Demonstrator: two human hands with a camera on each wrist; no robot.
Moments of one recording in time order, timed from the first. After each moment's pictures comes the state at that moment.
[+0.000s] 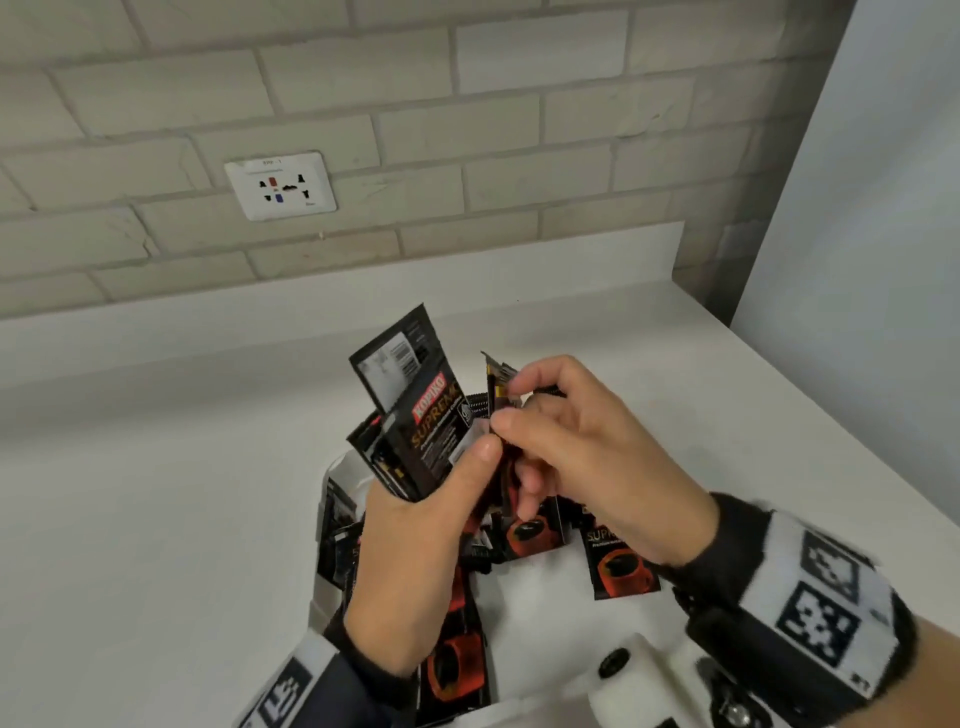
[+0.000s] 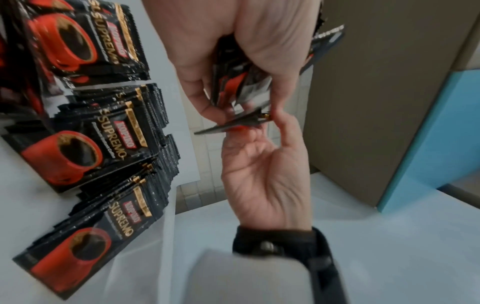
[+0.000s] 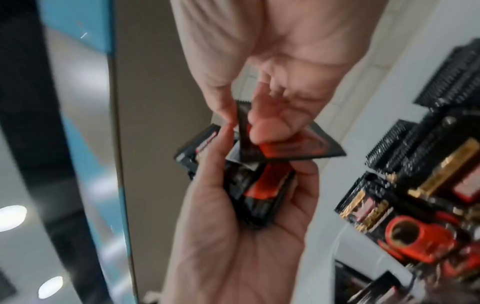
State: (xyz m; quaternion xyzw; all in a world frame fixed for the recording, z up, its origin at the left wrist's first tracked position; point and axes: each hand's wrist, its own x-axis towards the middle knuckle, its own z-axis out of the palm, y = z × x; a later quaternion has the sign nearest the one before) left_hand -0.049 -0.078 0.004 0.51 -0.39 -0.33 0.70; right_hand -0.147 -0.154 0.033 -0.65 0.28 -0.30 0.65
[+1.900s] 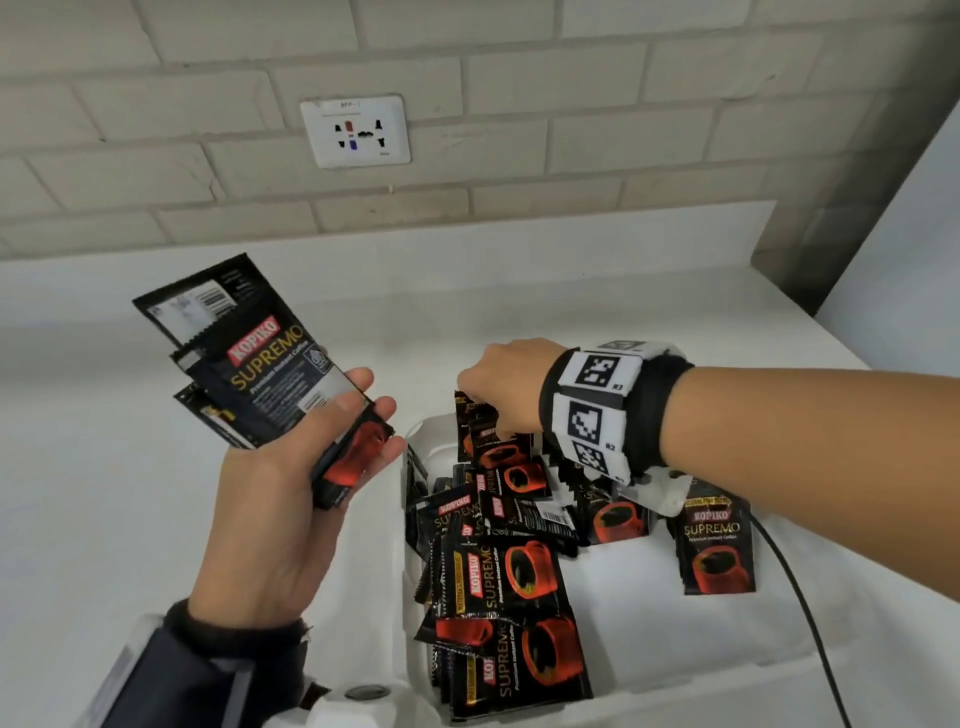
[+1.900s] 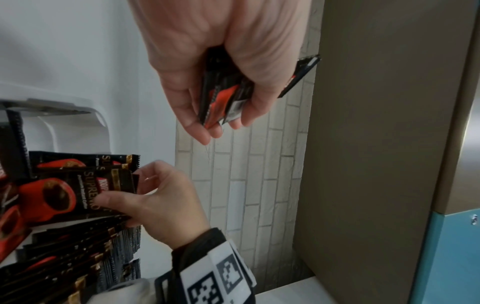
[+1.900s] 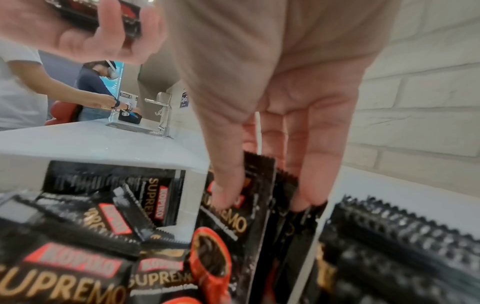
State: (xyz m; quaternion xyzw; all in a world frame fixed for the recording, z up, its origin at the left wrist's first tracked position) left_hand 0.065 -0.031 0.016 0.50 -0.22 -0.31 0.78; right_hand -0.007 -0.199 0.023 -0.97 0.16 0.19 -0.07
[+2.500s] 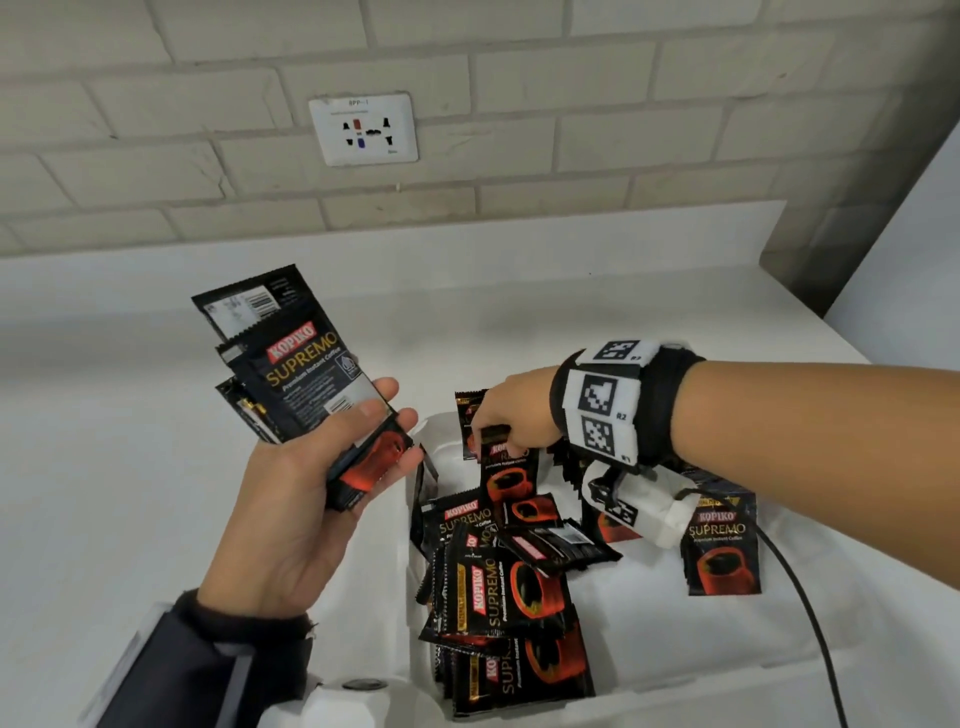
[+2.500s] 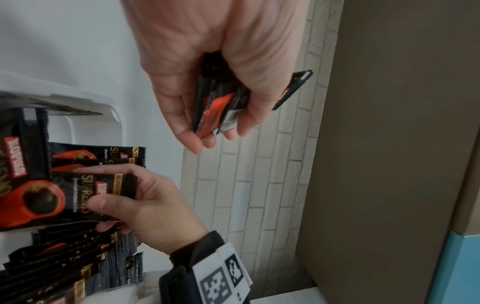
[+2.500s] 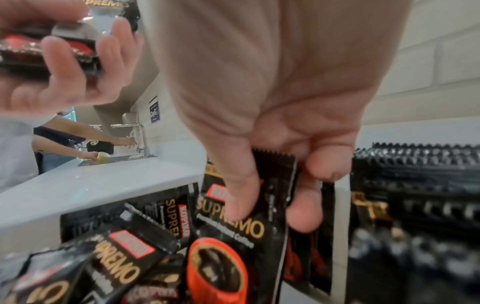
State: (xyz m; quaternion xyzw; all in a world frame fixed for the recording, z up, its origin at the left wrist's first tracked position) left_hand 0.067 -0.031 0.012 0.52 -0.18 -0.38 0.75; right_hand -0.007 -0.198 0.015 -0.95 0.12 0.30 0.01
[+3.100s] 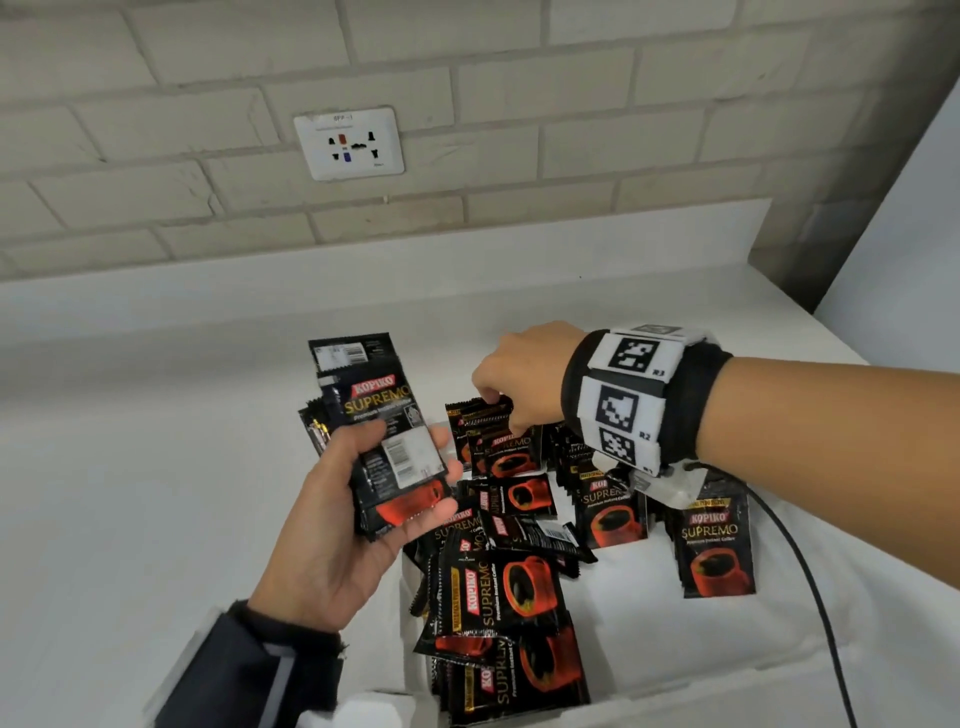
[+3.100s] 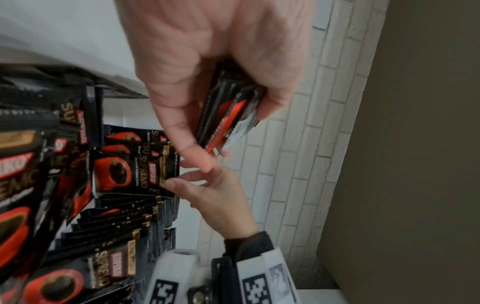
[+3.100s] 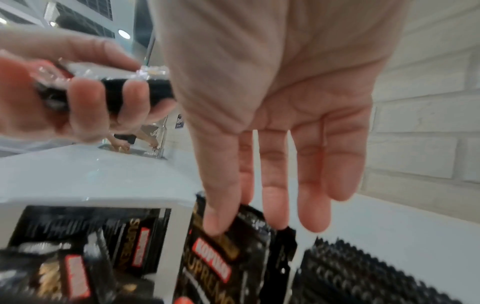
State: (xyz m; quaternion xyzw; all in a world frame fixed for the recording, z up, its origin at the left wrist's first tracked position) left_hand 0.053 -0.041 0.004 0.47 -0.10 -0.52 0.70; right_hand -0.021 -0.210 0.036 -0.97 0.17 0.16 -0.06
